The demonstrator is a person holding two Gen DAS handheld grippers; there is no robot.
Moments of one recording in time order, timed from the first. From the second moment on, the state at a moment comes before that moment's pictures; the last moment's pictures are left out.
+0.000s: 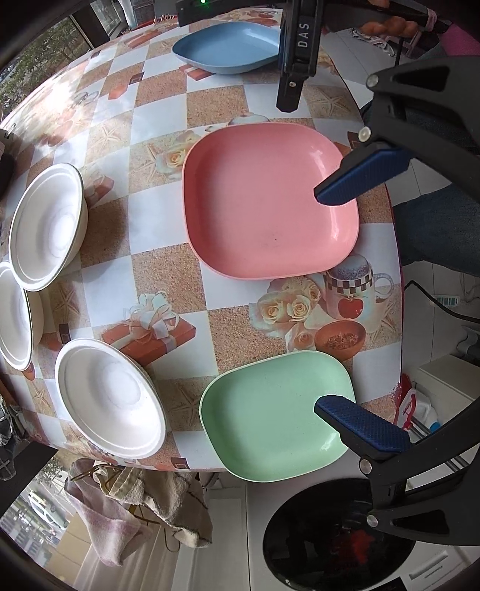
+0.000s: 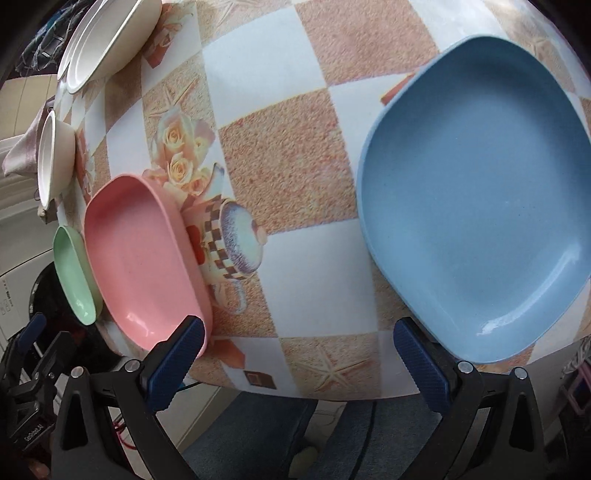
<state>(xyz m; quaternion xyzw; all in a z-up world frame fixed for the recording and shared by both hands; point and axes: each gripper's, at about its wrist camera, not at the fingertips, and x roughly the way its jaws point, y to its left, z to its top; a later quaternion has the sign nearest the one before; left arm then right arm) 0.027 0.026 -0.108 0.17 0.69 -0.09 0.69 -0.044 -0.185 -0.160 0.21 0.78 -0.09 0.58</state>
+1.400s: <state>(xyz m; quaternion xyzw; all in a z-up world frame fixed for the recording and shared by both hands) 0.008 -0.002 -0.230 0.09 0.75 -0.05 0.65 -0.011 -0.065 -0.125 -0.01 0.81 -0.03 0.59</state>
